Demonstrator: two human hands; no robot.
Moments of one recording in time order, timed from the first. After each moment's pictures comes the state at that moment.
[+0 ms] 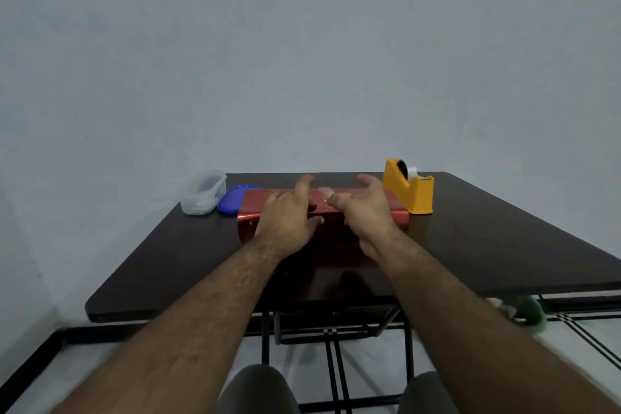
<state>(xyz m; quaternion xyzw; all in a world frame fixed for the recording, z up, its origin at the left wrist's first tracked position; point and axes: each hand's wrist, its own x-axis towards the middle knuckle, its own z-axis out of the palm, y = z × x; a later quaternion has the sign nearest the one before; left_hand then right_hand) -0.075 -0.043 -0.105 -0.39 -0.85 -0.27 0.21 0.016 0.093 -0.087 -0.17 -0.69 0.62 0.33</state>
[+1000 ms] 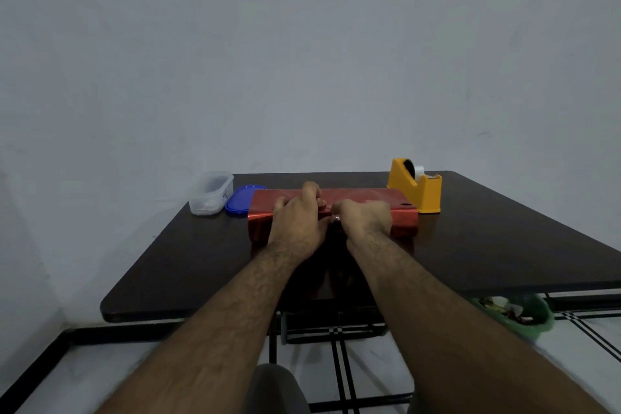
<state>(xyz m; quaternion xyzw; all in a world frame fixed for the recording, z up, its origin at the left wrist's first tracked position) -0.067 -0.041 -0.115 -0.37 -0.84 -0.34 0.20 -0.008 0.064 -0.092 -0.43 -0.60 0.58 0.35</state>
